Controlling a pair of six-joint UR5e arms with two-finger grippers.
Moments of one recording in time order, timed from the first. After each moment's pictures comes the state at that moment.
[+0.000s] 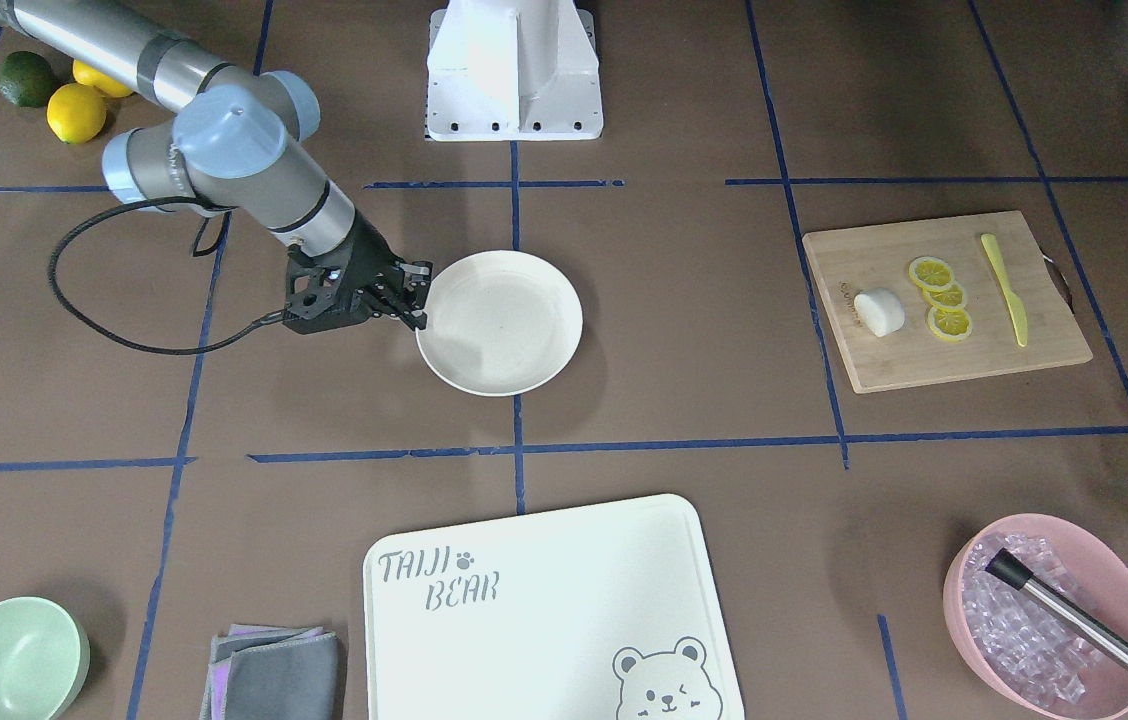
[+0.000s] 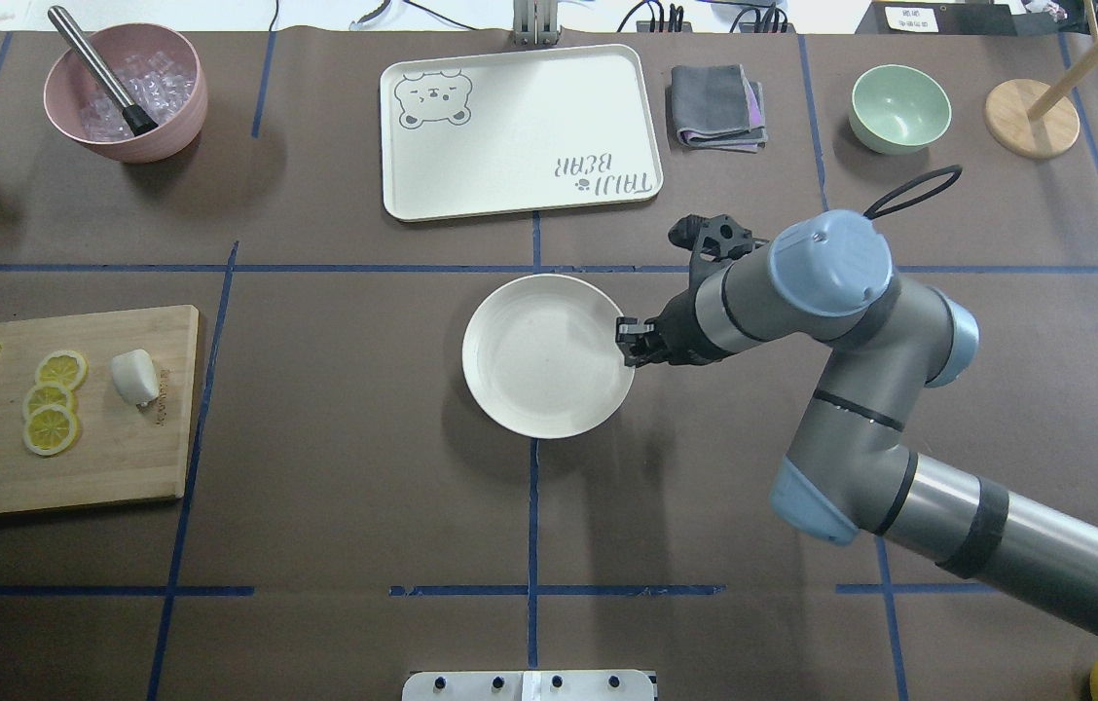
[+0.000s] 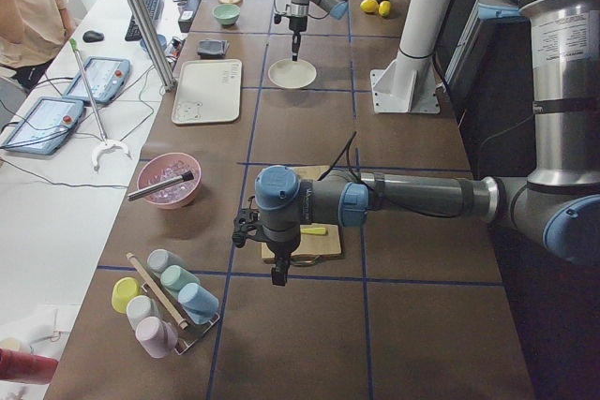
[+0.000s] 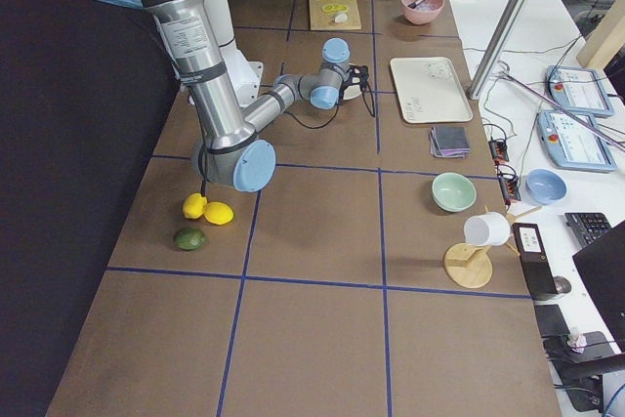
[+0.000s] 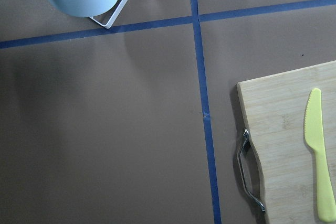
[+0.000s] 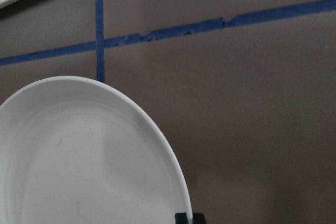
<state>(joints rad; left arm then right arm) -1.53 -1.41 -1.76 -1.58 -2.30 0.06 0.56 -1.10 1.62 -0.99 1.95 1.37</state>
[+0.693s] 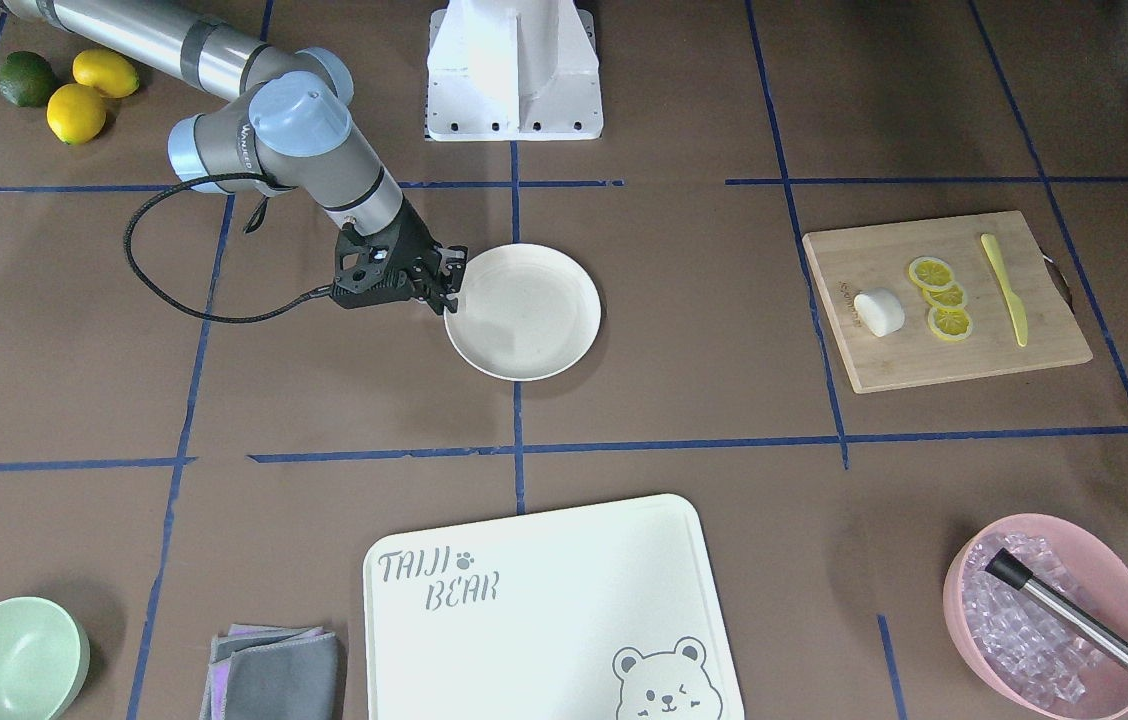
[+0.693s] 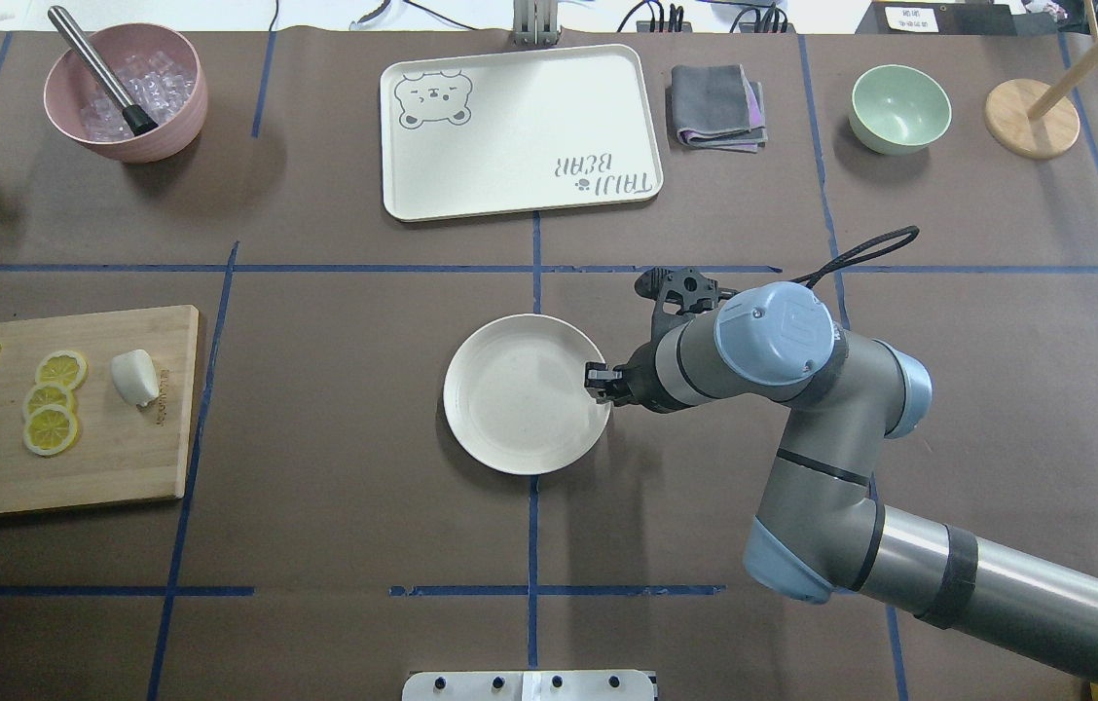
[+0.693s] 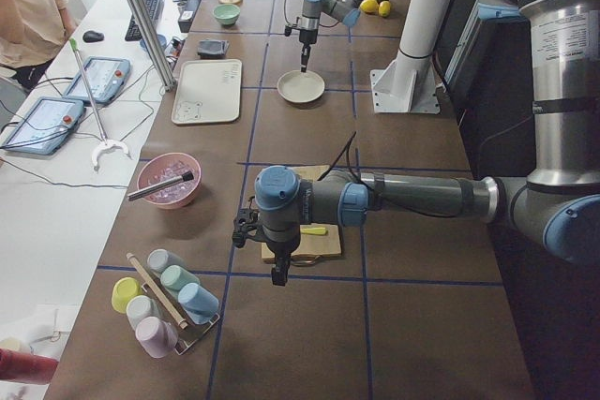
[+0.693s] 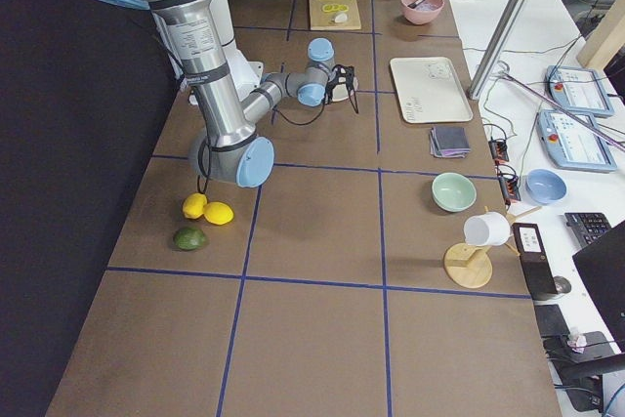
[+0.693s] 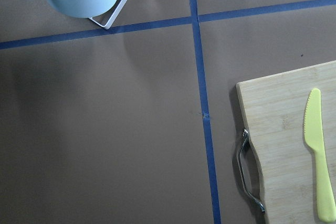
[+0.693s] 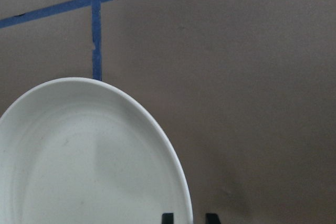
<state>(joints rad) -1.52 -1.41 -1.76 -1.57 -2.30 0.06 0.50 -1.09 1.62 -1.02 1.88 1.40</state>
